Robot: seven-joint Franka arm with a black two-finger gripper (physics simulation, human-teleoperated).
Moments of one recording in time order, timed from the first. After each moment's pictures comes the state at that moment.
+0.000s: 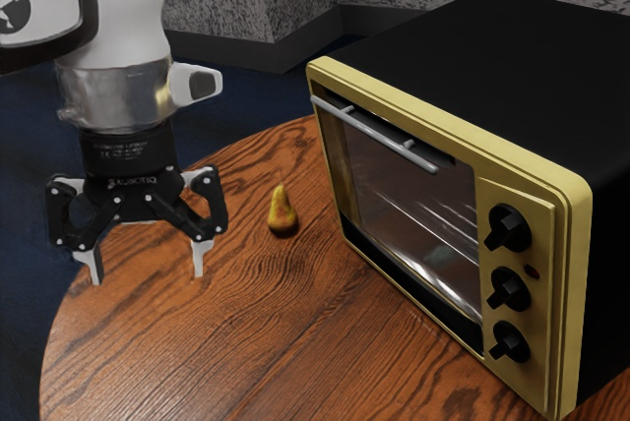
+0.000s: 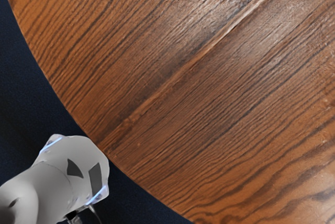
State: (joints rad) arm 0.07 -0.28 -0.18 -1.60 -0.07 1.09 -0.97
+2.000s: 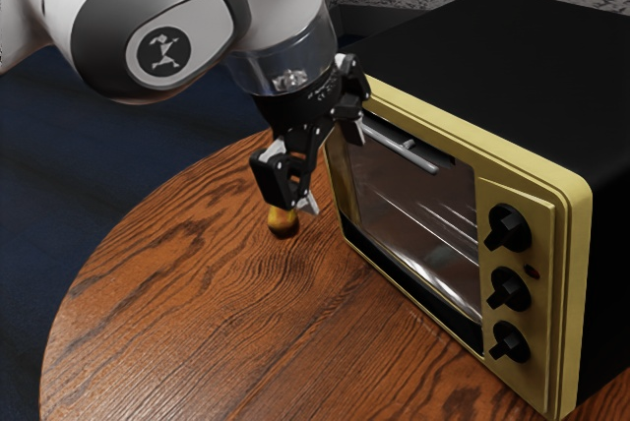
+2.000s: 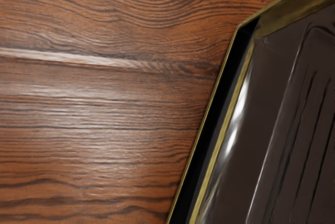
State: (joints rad) arm 0.02 -0.08 -0.36 -1.47 0.18 1.63 -1.94
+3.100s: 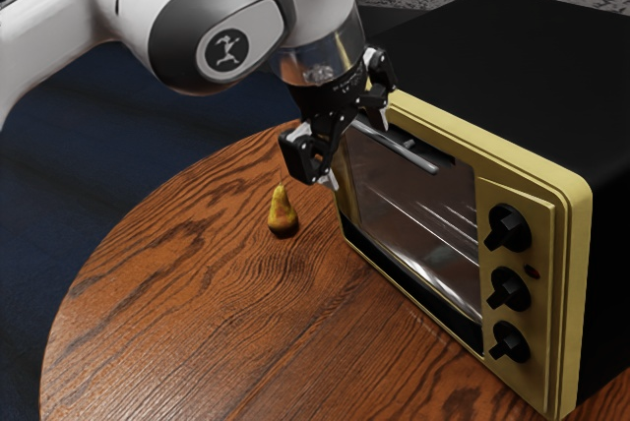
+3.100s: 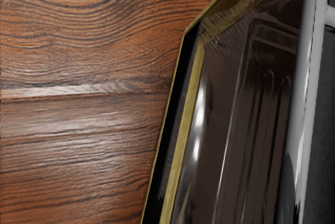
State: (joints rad) arm 0.04 0.06 -0.35 -1.37 0.25 1.69 -1.78
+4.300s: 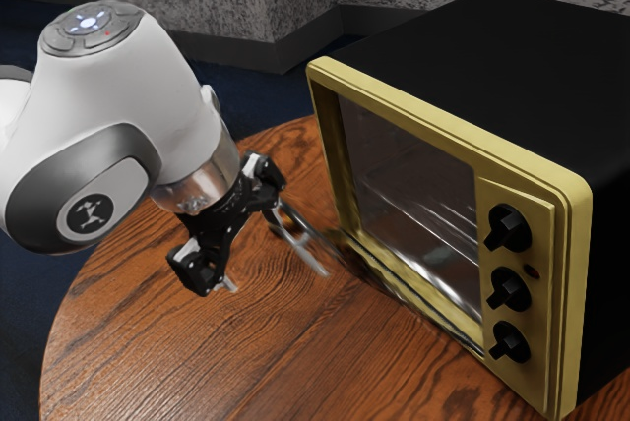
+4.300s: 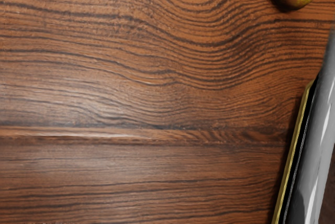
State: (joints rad) arm 0.21 -0.50 -0.35 -2.12 0.03 1.95 -1.74
